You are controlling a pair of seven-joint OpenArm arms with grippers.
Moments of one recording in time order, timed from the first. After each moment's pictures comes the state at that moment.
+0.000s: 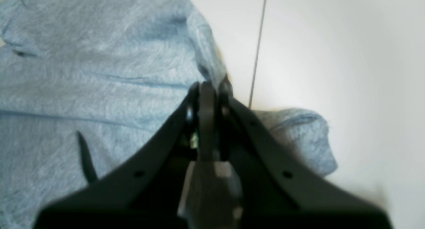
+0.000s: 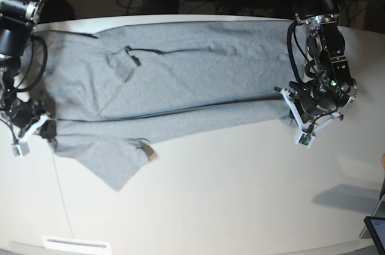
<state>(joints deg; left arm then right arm) -3.0 -15.9 -15.6 100.5 -11.4 -31.8 70.9 15.1 23.2 20.0 56.2 26.4 40.8 -41.6</state>
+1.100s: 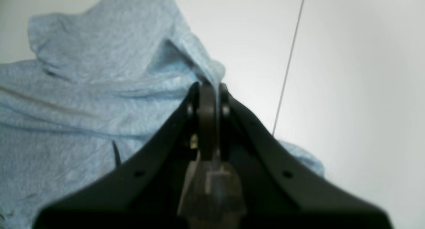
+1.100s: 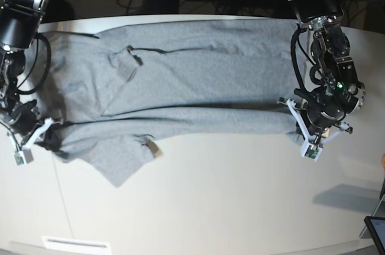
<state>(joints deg) -5.3 -16.2 -16.2 106.7 -11.0 -31.8 72.1 12.0 20.7 20.0 69.4 26.5 40.8 -41.6</state>
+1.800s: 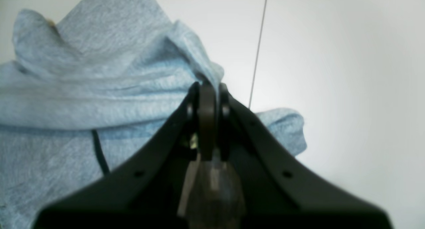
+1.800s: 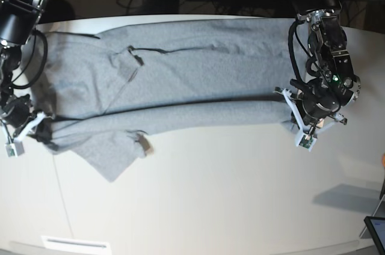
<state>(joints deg) -1.9 -16.1 -15.5 106.8 -11.5 -31.8 72.1 10.5 20.6 25.3 69.2 26.1 41.0 -44.1</state>
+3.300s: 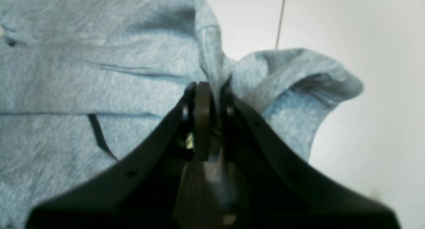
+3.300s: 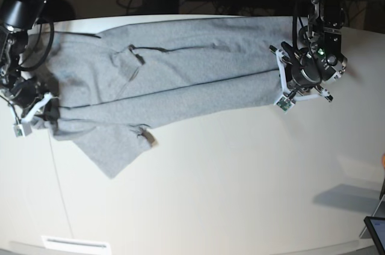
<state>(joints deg) 9.4 -24.7 -3.6 110.0 -11.0 -31.8 72.2 4.7 19.1 25.7 69.2 26.3 41.0 -44.1</state>
